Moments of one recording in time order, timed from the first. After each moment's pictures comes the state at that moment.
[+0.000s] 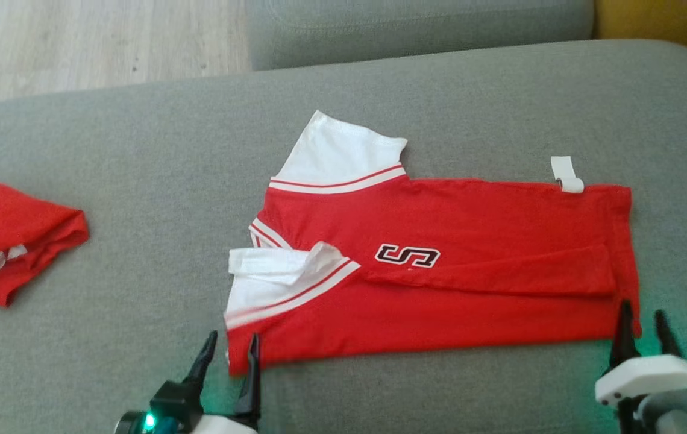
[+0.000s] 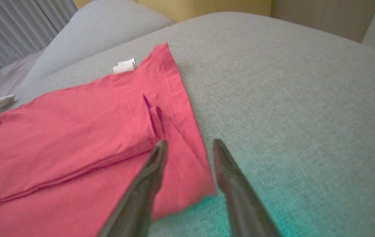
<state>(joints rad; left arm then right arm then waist) -0.01 0.04 -0.29 0.48 -0.23 -0.02 -0.26 -0.15 -0.04 -0.29 0.73 0.20 0.13 -0.26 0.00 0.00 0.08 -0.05</state>
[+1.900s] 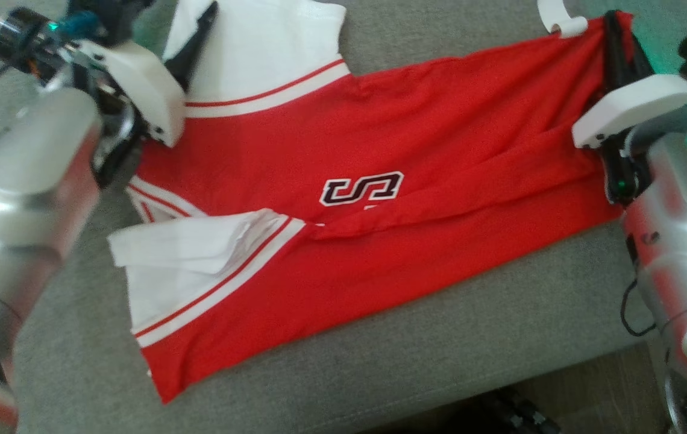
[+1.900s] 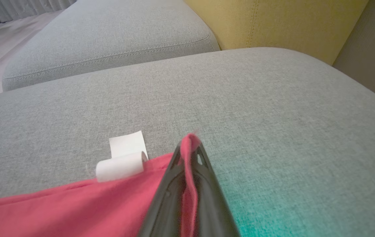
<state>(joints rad) -1.15 0.38 -1.02 0.78 -0.76 -0.13 -0.01 -0.92 -0.18 0.13 1.04 0.33 0.13 -0.25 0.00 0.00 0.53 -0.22</state>
